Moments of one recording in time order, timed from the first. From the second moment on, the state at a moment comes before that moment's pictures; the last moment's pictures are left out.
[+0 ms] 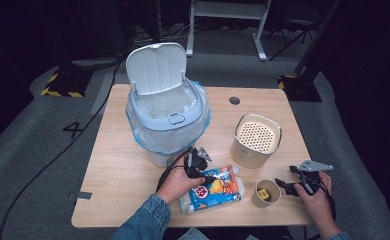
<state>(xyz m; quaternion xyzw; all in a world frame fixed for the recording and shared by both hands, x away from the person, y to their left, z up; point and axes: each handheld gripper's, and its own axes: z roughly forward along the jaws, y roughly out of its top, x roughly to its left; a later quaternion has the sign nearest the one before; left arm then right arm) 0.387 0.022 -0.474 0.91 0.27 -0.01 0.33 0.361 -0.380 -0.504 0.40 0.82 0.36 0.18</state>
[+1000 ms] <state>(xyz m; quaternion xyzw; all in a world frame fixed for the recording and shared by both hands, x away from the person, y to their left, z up) 0.358 0.063 -0.396 0.87 0.22 0.00 0.45 0.361 -0.380 -0.504 0.40 0.82 0.36 0.18</state>
